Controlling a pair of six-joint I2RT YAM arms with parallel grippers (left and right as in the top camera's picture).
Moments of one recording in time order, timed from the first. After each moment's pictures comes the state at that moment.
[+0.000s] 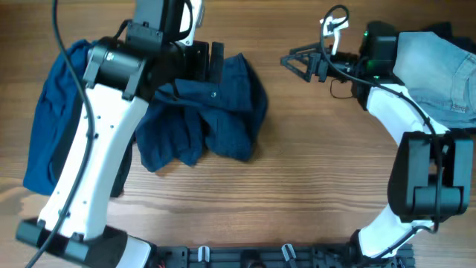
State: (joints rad) left arm -0.35 1.65 1.89 -1.18 0.05 -0.18; right arm 0.00 1.86 1.17 0.20 -1.23 0.31
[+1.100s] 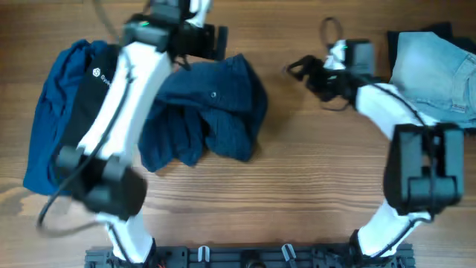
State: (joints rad) left arm -0.30 1.97 1.90 -0.90 0.08 -0.02; right arm 0.00 1.90 1.17 -0.20 -0.57 0.61
